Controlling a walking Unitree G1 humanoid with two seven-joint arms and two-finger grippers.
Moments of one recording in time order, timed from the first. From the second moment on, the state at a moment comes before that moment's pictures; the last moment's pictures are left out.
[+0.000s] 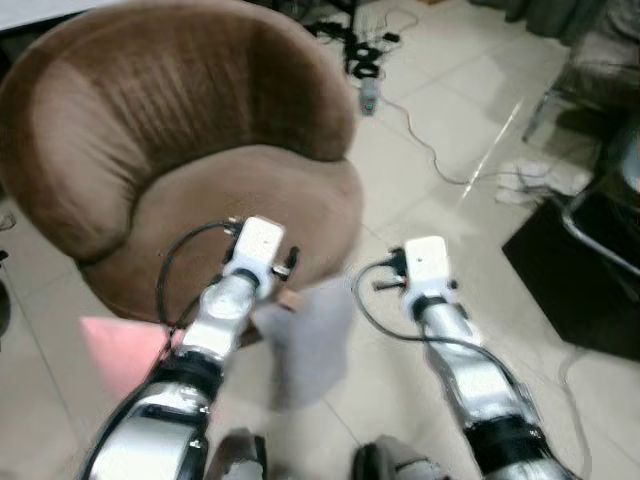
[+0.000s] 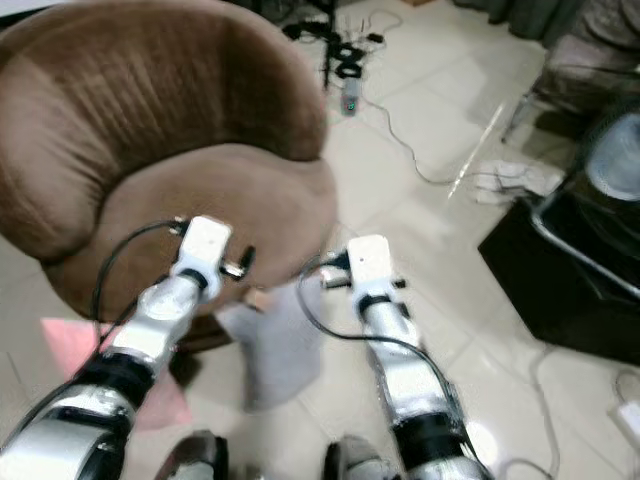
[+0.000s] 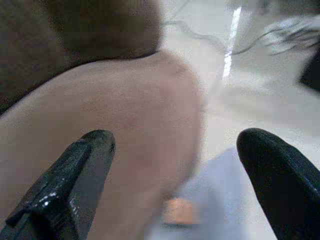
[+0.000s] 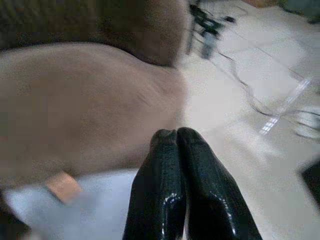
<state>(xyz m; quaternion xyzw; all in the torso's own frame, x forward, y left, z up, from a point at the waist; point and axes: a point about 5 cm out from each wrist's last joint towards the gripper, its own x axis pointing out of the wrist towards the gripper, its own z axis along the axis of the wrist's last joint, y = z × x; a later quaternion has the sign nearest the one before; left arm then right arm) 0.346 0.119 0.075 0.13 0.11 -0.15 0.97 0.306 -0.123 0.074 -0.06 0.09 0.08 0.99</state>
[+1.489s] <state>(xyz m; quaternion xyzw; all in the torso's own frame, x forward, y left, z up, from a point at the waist) 0.348 0.132 0.077 0.12 0.11 -0.11 0.98 0.310 -0.125 0.081 -0.06 0.07 0.09 0.99</state>
